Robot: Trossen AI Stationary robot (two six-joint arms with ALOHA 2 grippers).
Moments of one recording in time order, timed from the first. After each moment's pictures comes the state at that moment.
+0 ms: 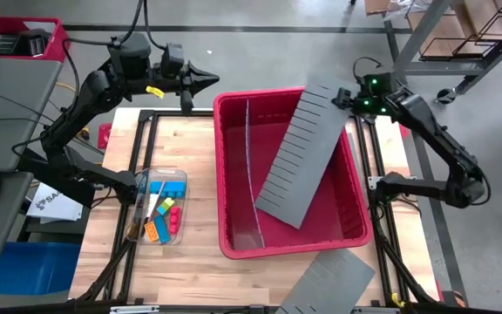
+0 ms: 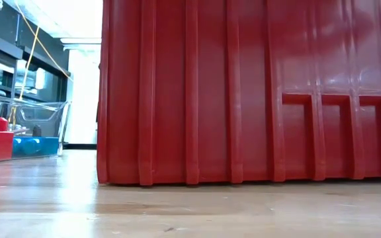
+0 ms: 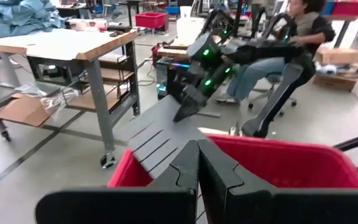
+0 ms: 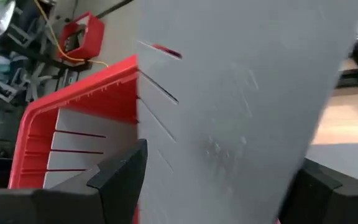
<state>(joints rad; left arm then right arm) 0.53 1.32 1.82 -0.67 0.26 0.04 -1.00 1.07 1.10 -0.76 -0.14 0.70</state>
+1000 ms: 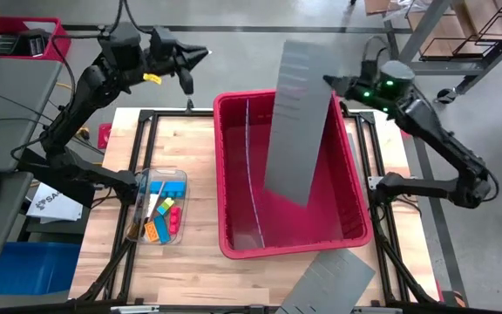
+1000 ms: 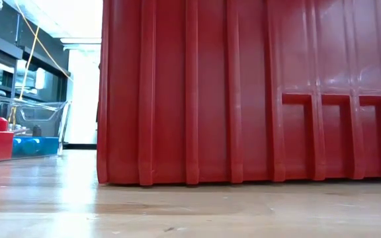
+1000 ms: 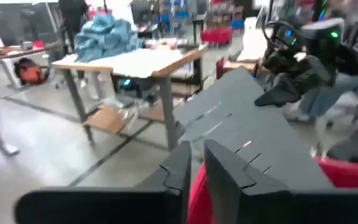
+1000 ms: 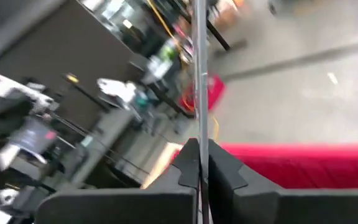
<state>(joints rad) 0.66 1.33 1.82 -0.58 0.10 0.11 -0.80 1.01 1.16 -0.29 -0.17 0.71</state>
